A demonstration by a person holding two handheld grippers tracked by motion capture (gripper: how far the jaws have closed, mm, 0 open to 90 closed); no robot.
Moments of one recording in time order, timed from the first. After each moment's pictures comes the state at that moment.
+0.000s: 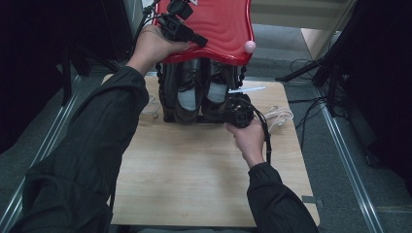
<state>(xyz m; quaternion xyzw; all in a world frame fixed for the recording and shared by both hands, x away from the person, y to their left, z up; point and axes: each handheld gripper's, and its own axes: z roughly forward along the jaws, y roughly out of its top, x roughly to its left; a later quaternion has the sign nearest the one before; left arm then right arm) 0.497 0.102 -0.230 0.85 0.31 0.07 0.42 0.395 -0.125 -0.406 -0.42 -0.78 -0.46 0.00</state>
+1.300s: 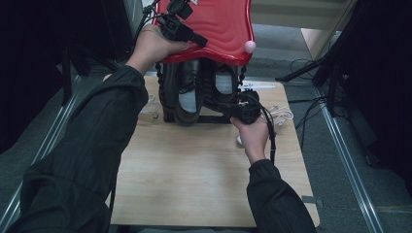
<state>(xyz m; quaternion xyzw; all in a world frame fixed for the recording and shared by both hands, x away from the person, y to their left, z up) 0.499 0.104 -0.229 0.85 0.32 0.07 0.42 0.399 -0.140 -0.405 -0.46 -0.75 -0.47 -0.05</state>
